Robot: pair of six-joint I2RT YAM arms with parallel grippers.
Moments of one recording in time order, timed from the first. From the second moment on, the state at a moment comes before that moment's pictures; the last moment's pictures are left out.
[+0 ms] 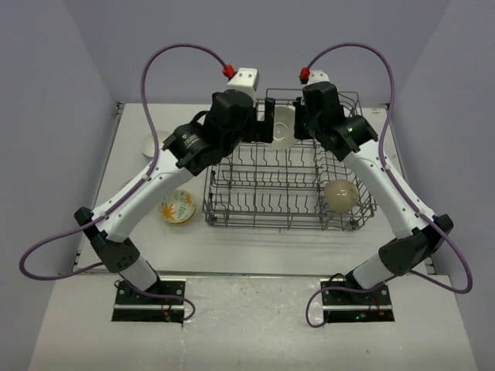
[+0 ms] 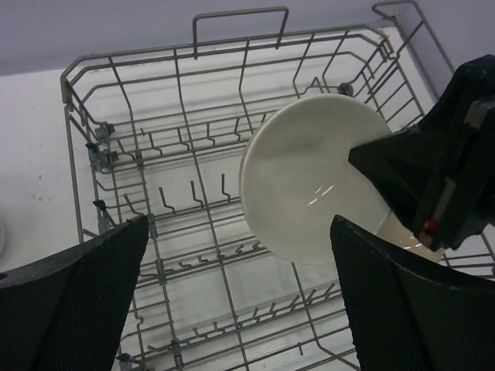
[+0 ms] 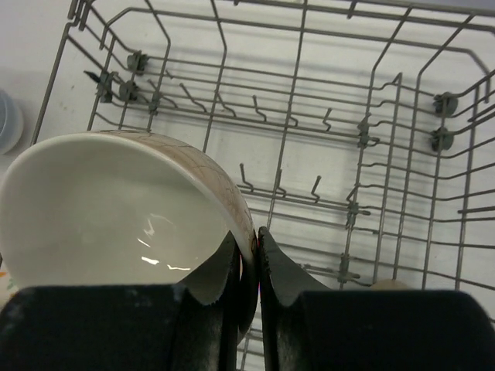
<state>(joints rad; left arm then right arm) -0.84 1.59 1.92 -0.72 -0.44 -0.38 0.53 1.54 1.77 -0.81 0.30 0.28</state>
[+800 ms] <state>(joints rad) -0.88 1.79 2.06 -0.94 -0.62 -0.43 0.56 1.46 1.62 -0.73 0.16 0.38</state>
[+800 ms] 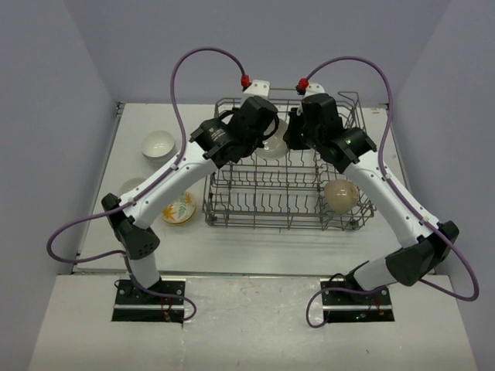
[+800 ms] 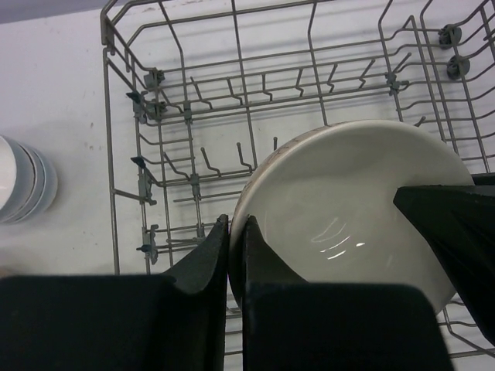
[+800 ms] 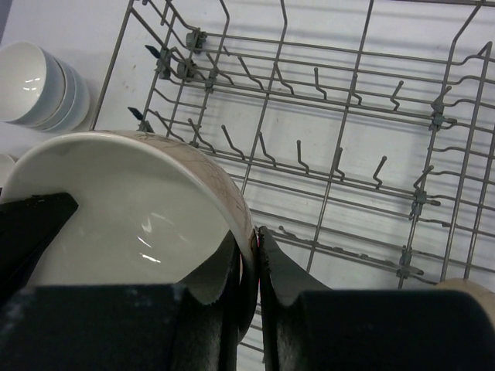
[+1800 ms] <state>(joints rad) 0.37 1.08 0.99 -0.70 -0.24 -0.57 0.42 0.96 1.08 -0.49 -0.02 0.39</state>
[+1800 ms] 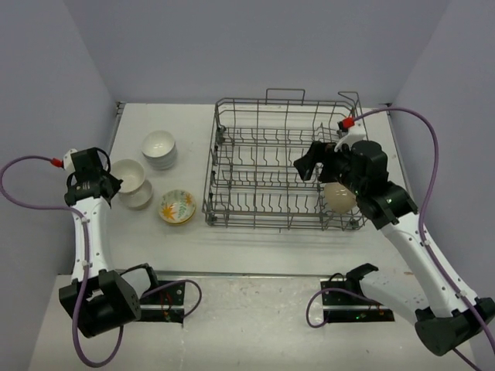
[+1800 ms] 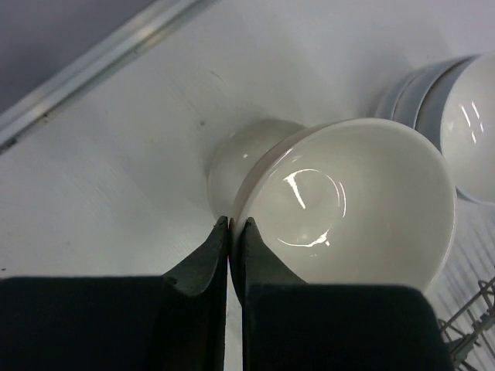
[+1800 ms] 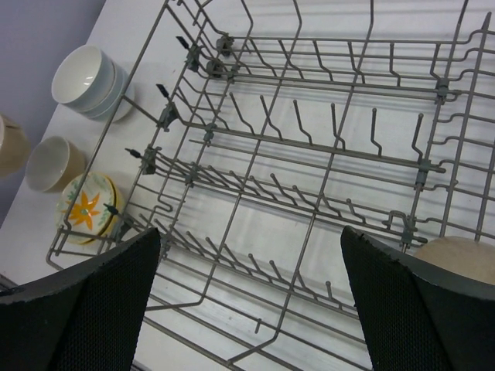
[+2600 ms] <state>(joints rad) 0.47 1.21 0.82 -0.51 -0.04 -0.59 0.42 0.90 1.01 -0.42 -0.12 0.35</state>
